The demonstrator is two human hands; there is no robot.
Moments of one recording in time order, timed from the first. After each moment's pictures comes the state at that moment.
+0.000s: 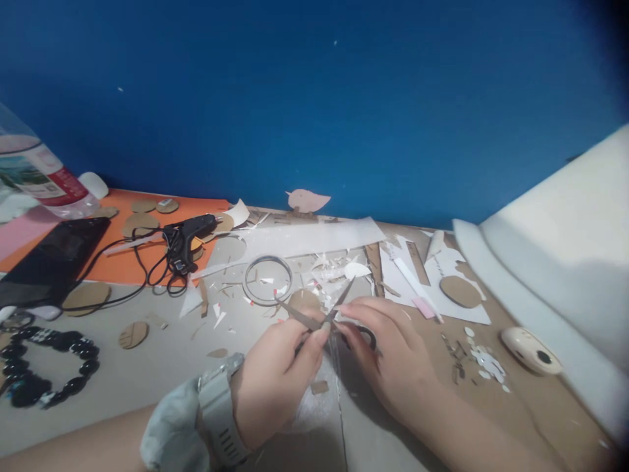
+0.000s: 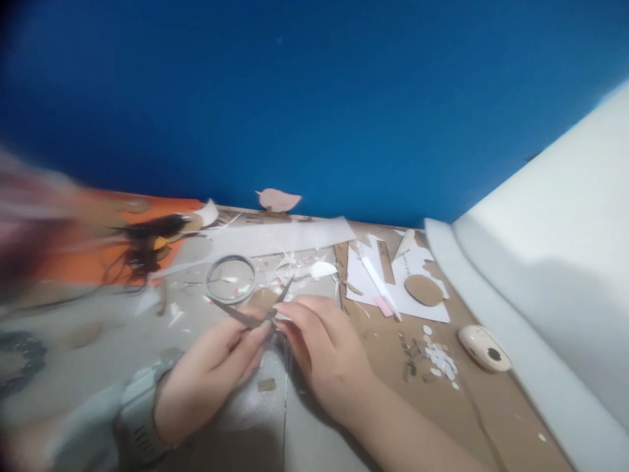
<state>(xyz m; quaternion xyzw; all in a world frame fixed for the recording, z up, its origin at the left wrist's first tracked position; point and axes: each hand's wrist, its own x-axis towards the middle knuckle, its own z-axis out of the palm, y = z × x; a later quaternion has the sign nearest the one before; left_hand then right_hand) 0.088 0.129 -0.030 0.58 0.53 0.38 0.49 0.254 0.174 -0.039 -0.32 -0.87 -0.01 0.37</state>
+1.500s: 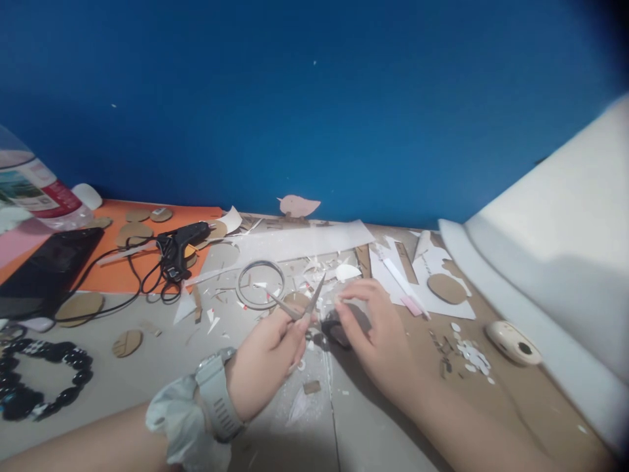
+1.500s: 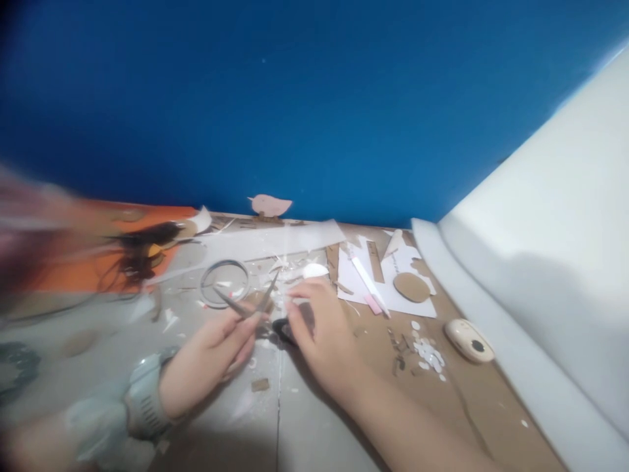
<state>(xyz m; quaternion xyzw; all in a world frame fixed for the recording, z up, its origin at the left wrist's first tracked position) 0.086 0.137 -0.036 0.49 0.55 0.38 0.57 0.254 0.187 -0.036 -0.41 -0.81 0.17 0.37</state>
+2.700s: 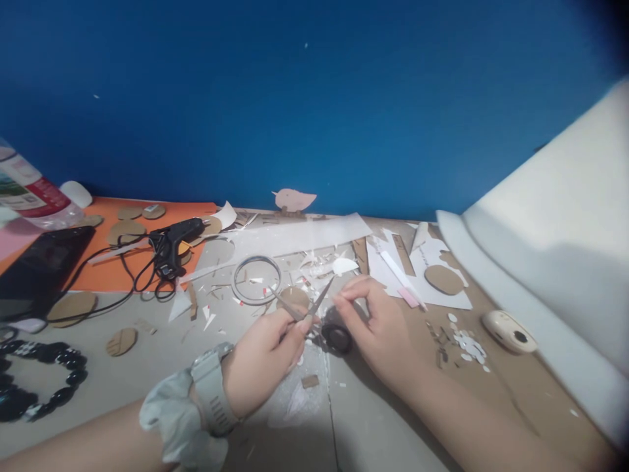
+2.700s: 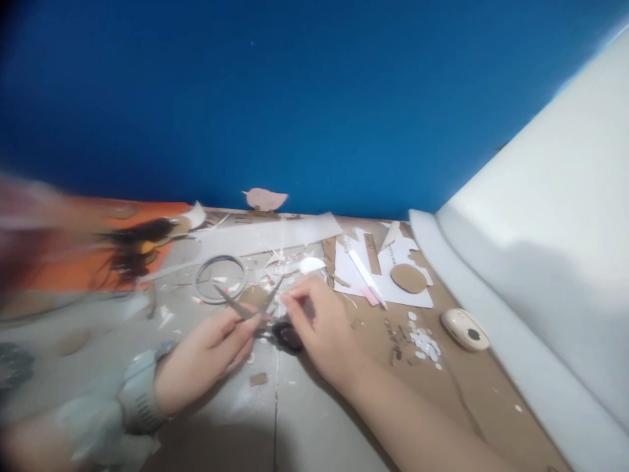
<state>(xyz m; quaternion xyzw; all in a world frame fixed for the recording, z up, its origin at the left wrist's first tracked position) 0.083 0.140 -0.036 0.62 0.55 0.31 0.46 0.255 0.186 -0.036 -0.42 -0.79 0.22 0.38</state>
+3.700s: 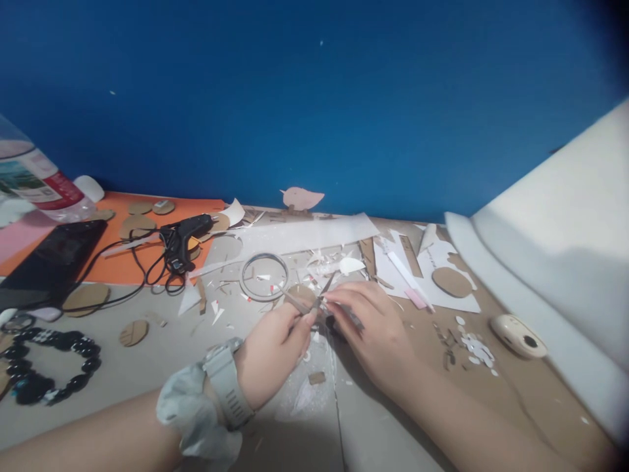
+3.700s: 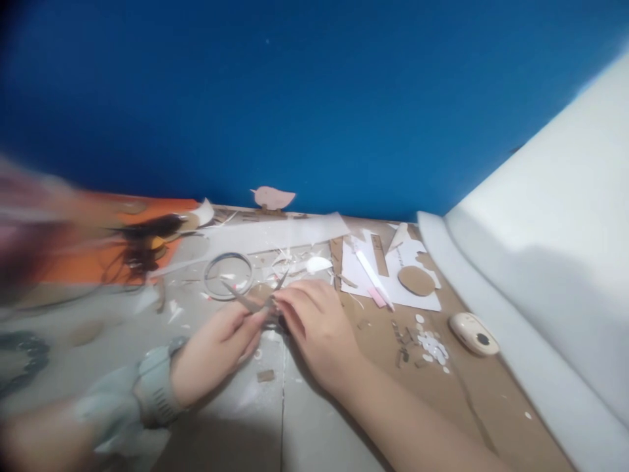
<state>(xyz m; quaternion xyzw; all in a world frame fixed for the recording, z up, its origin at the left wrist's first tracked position) 0.082 0.140 -0.045 0.60 0.56 0.34 0.46 0.248 0.184 -0.041 -0.36 -0.86 0.10 0.34</state>
